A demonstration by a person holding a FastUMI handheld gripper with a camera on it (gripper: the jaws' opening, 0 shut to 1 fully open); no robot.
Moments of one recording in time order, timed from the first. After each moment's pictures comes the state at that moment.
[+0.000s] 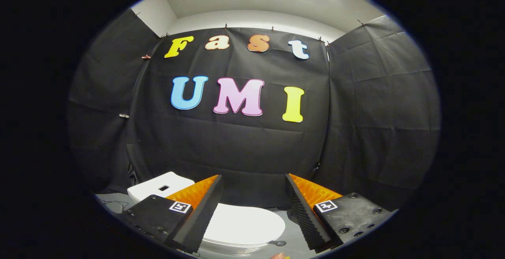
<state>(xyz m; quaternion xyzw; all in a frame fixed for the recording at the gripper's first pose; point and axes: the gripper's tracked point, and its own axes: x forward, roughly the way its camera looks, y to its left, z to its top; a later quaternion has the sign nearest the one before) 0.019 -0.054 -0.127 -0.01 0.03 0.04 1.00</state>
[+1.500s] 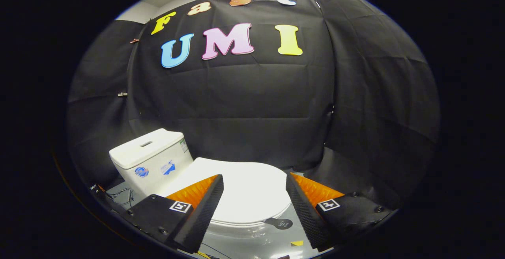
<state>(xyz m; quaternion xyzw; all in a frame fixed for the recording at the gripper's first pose) 0.079 -0.131 -0.376 0.06 0.19 0.09 0.98</state>
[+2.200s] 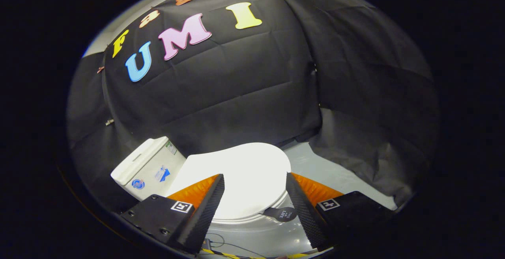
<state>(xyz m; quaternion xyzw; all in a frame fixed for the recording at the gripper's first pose) 0.103 -0.178 -0.448 0.23 0.27 0.05 0.93</state>
